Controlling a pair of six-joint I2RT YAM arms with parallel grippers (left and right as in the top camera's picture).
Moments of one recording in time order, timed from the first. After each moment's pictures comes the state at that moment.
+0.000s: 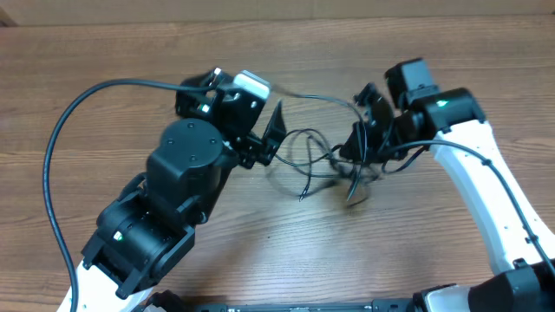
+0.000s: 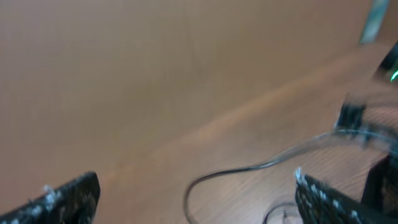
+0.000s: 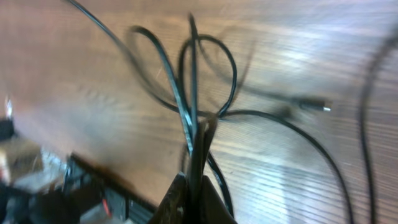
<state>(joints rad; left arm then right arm) -0.67 1.08 1.37 -0.62 -0.35 0.09 0.24 1.56 1.45 -1.20 -0.50 0.19</state>
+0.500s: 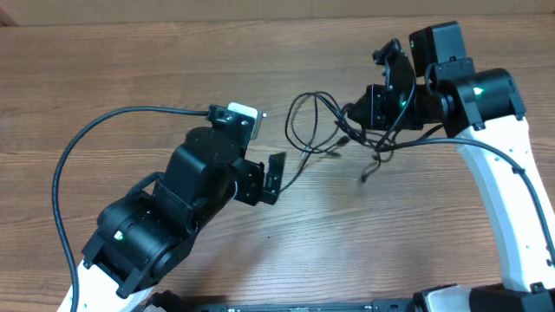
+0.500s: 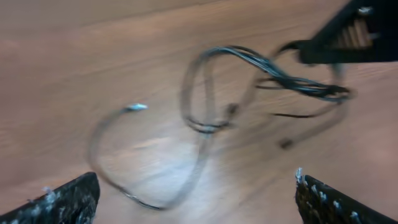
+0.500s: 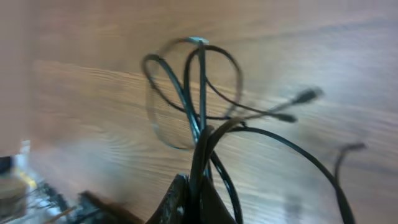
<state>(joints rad) -0.67 1.08 1.37 -0.94 -0.10 -0.32 0.22 1.55 1.70 -1.21 -0.49 0.24</state>
